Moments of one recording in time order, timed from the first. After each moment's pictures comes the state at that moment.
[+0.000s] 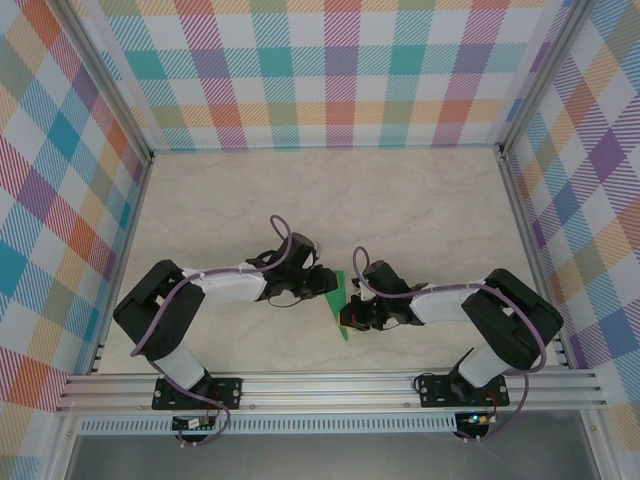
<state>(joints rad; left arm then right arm) -0.73 1.65 0.81 -0.02 0.35 -0.93 0.77 1.55 0.49 0.09 -0.57 0.93</state>
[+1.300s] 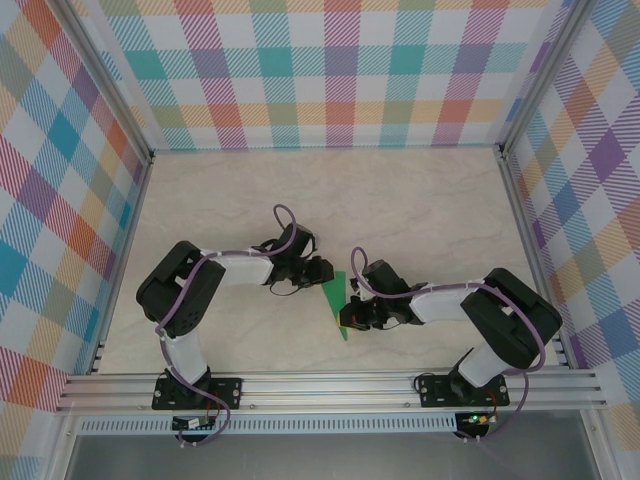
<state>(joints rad) -0.63 1.83 0.92 -0.03 0.38 -0.78 0.77 1.56 0.49 0.08 -0.58 0.86</state>
